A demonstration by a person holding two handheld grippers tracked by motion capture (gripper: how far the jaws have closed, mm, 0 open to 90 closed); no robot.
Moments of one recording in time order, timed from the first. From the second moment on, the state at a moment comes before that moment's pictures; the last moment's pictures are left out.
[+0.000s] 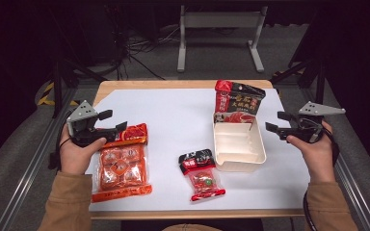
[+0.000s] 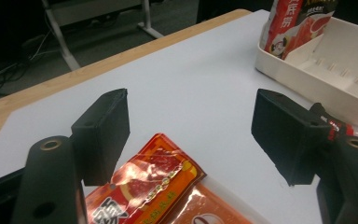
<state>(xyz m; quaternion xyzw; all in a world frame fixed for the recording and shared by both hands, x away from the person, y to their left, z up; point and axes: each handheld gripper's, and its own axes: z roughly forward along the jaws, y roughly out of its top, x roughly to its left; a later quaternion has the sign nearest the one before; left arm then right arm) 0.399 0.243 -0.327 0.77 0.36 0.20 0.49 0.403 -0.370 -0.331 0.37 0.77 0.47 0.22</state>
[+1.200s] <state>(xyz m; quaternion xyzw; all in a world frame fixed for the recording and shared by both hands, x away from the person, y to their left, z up) 0.437 0.313 -0.406 0.74 0.46 0.21 0.45 0.414 -0.366 -0.348 0.37 0.78 0.46 0.20</state>
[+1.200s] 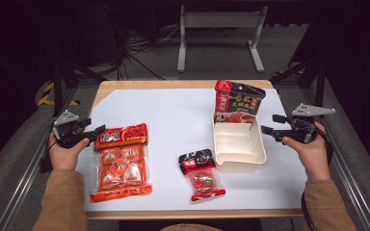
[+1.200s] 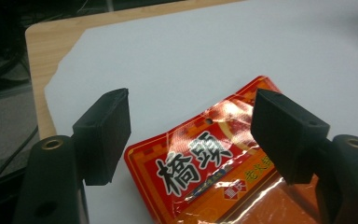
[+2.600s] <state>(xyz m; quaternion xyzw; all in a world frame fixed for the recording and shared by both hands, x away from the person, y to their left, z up) 0.461 0.322 -0.455 0.76 0.51 0.11 0.39 0.415 -0.357 -0.357 0.37 0.79 0.45 0.19</state>
